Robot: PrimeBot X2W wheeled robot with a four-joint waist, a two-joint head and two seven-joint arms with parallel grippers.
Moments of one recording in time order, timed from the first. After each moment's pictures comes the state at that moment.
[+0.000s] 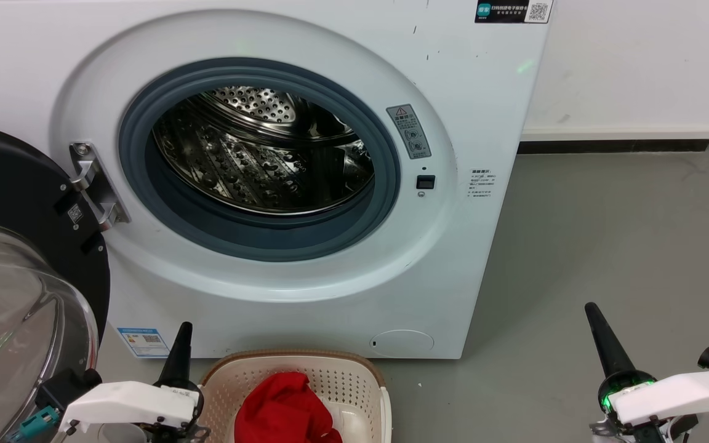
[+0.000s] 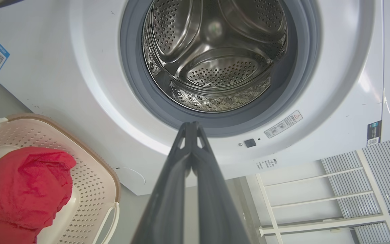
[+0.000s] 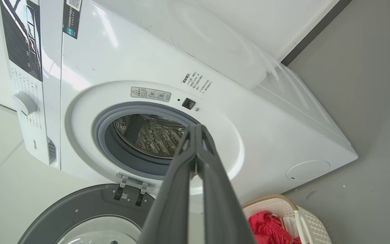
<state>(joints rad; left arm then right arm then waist) -0.03 0.08 0.05 0.21 -1.11 -0.06 0.03 0.01 -0.08 0.00 0.13 1.11 0.13 0.04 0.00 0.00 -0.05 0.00</state>
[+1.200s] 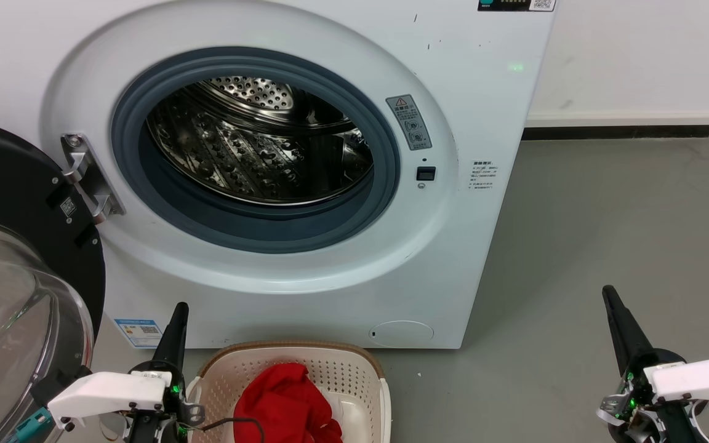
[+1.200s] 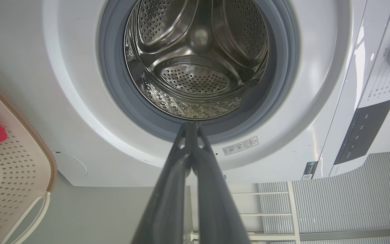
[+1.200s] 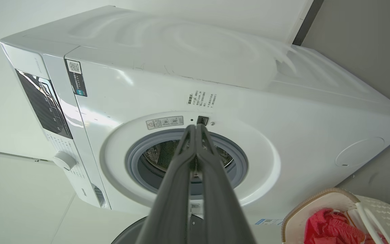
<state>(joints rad) -0.08 0.06 0.09 0.23 -1.43 -0.11 0.09 -0.06 -0.08 -0.04 0.20 1.46 0.13 0.06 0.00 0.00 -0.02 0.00</state>
